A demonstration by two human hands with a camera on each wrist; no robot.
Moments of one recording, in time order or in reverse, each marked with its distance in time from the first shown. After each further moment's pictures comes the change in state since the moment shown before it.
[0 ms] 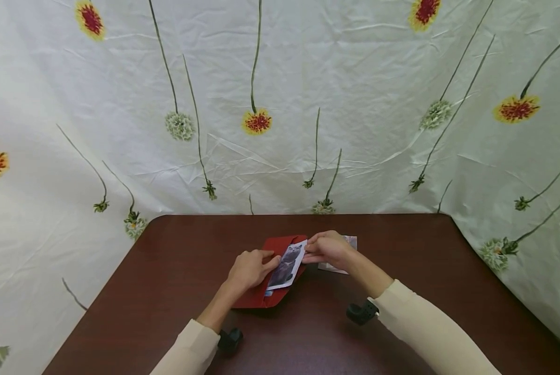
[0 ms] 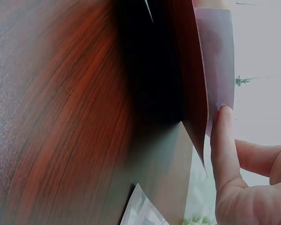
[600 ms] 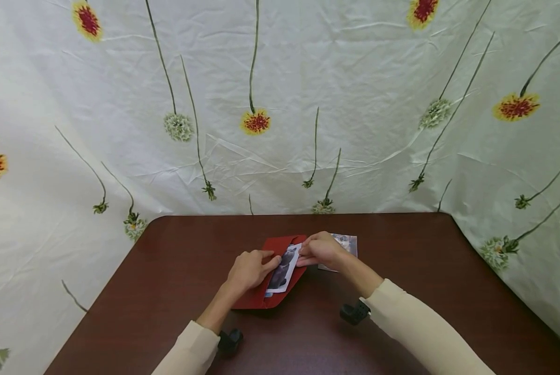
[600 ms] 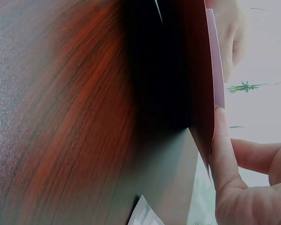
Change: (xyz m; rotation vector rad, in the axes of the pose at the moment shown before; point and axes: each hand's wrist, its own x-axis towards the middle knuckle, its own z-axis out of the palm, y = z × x) left_hand 0.001 -0.002 0.000 -0.020 0.002 0.003; right_hand 0.009 0.004 0.011 -0.084 -0.019 0.006
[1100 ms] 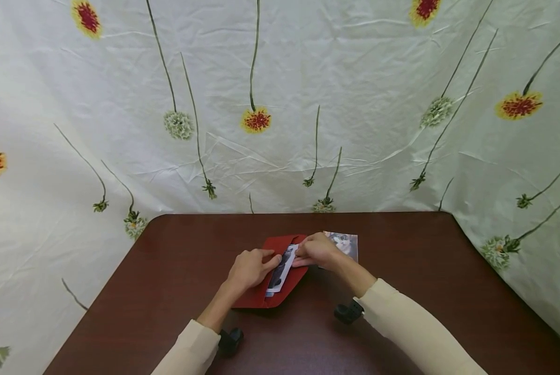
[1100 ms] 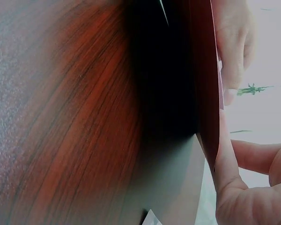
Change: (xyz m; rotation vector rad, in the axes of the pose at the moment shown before) left_hand 0.000 0.001 0.000 -0.003 0.007 0.011; right_hand 0.009 0.006 0.011 -0.003 0.035 0.017
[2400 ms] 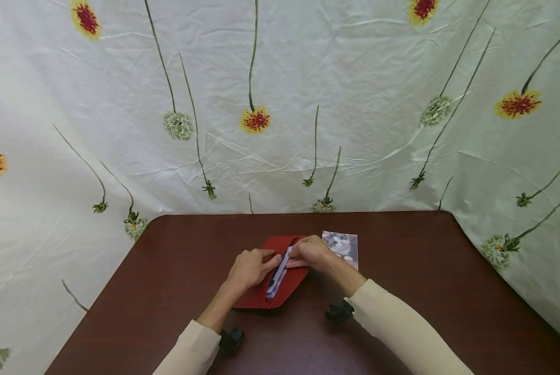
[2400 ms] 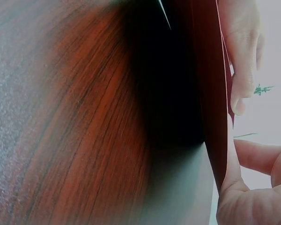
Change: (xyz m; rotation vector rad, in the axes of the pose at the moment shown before) left_hand -0.001 0.000 -0.001 -0.016 -0.002 0.014; right_hand 0.014 0.010 0.016 0.156 0.030 0.030
